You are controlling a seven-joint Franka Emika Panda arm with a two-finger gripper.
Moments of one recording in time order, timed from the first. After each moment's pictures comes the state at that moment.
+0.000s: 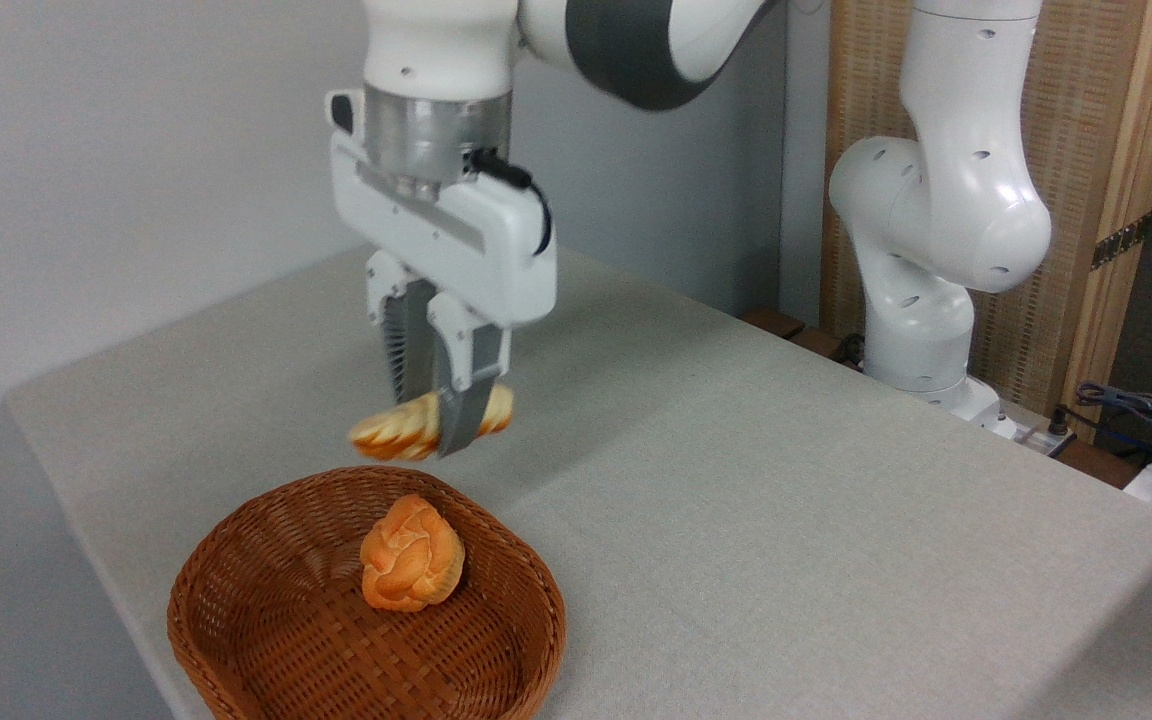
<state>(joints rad) -0.25 -0.11 0.23 -1.93 -0.08 2.05 0.73</state>
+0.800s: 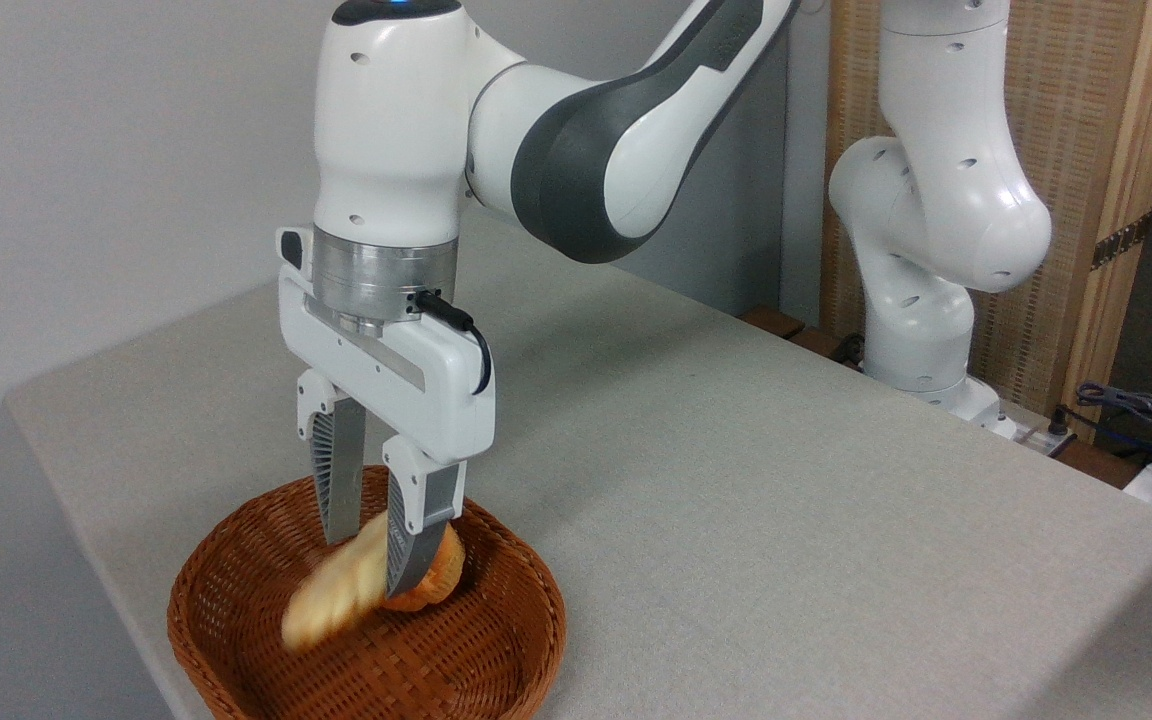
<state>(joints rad) -0.25 0.06 0.24 -1.93 -0.08 2.29 0.73</state>
